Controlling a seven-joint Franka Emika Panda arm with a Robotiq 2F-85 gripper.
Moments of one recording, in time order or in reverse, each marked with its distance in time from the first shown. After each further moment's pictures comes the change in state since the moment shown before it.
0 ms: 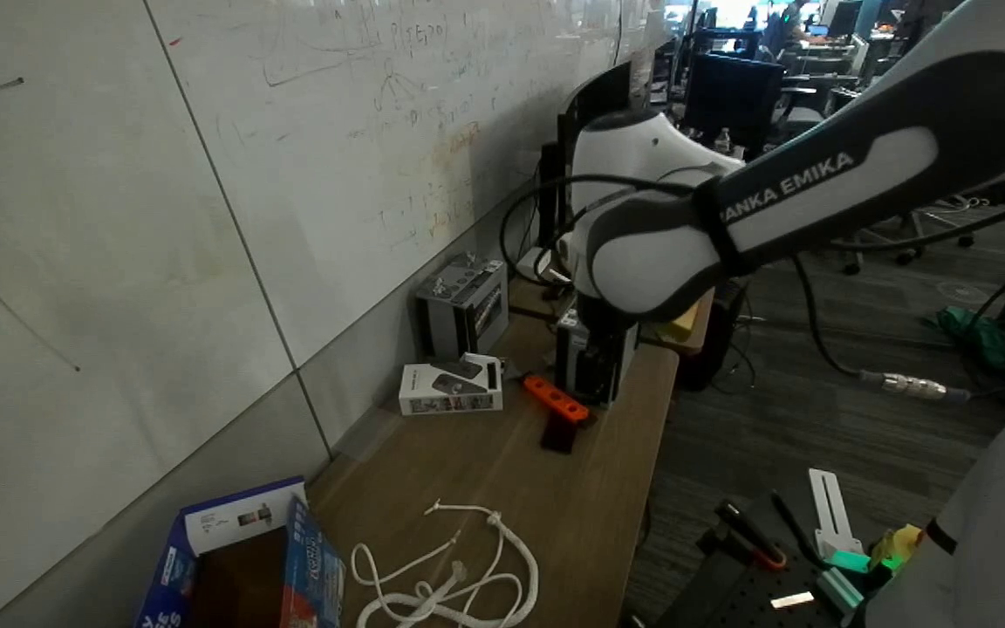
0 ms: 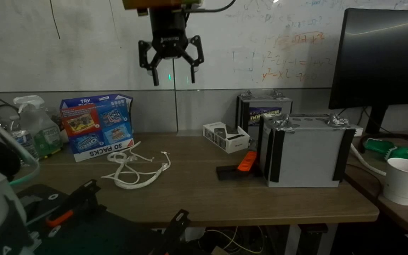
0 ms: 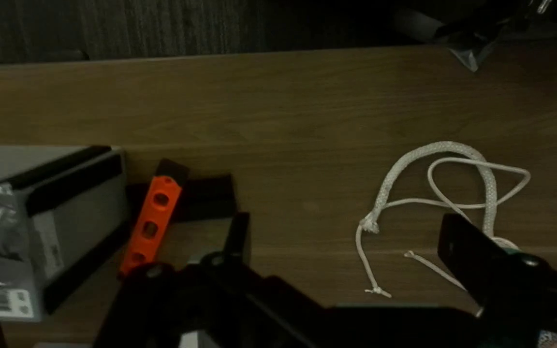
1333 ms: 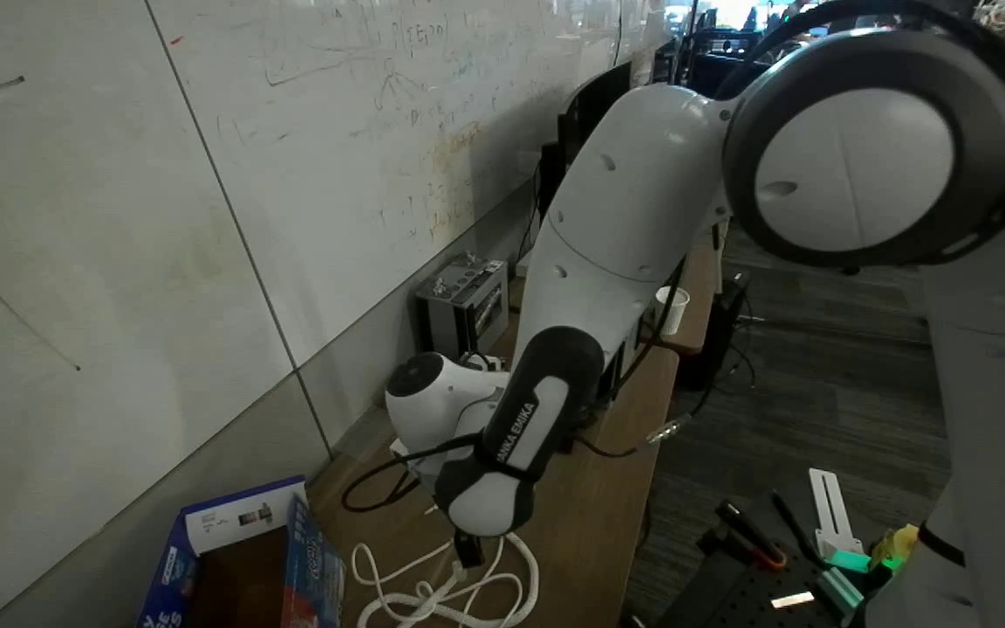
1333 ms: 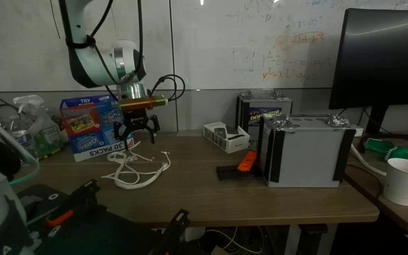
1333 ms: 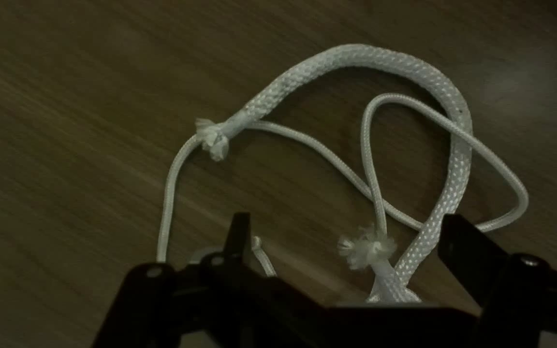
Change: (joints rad) arm 0.177 0.874 0.179 0.384 -0.234 0.354 -0.024
